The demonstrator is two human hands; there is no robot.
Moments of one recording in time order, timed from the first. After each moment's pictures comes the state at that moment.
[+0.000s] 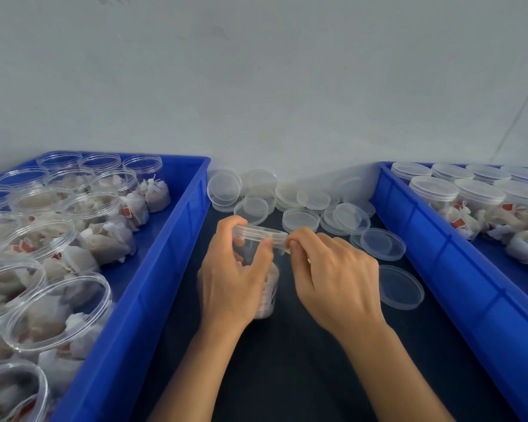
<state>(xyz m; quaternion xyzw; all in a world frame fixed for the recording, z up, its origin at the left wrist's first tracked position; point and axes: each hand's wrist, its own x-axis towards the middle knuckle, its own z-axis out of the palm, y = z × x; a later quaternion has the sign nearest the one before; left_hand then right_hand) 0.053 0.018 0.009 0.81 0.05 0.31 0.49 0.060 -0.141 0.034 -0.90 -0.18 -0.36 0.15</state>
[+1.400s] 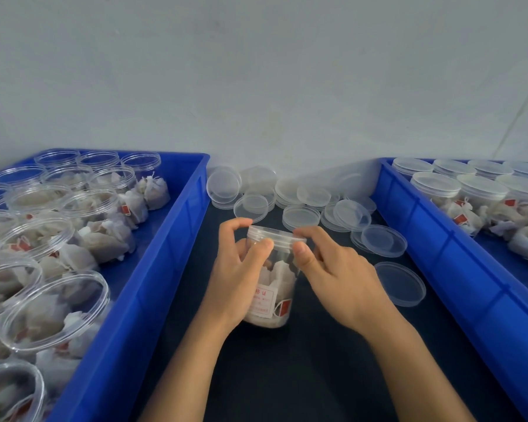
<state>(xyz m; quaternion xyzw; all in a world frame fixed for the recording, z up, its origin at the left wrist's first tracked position) 0.054 0.026 0.013 0.74 -0.03 0.12 0.66 0.066 -0.160 0.038 -0.94 -0.16 -0.09 0.28</state>
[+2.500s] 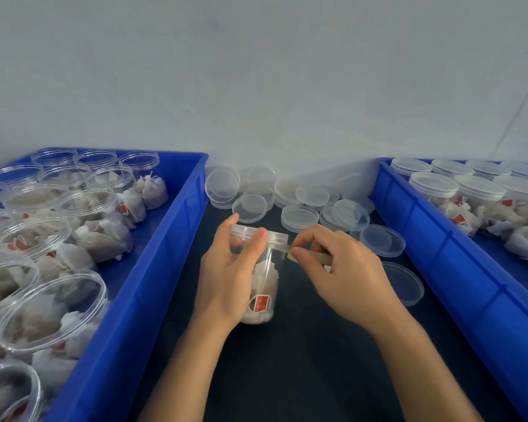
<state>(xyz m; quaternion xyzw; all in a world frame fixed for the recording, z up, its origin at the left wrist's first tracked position) 0.052 0.027 0.016 0.74 0.03 0.17 0.65 0.068 -0.170 0.040 -0.92 -0.19 -0.13 0.32</state>
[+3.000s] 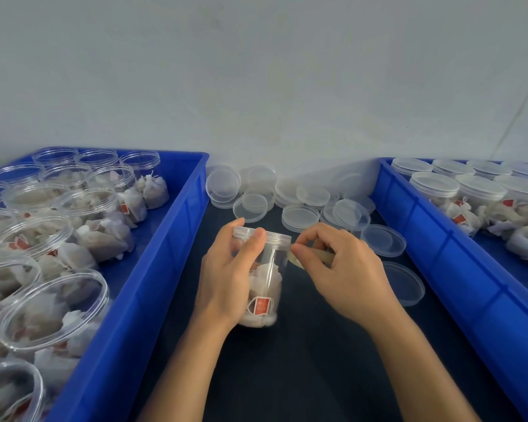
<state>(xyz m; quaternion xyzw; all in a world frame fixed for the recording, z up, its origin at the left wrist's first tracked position) 0.052 0.028 0.013 0.71 0.01 0.18 0.69 0.070 -0.166 0.038 -0.91 -0.16 -0.15 0.36</state>
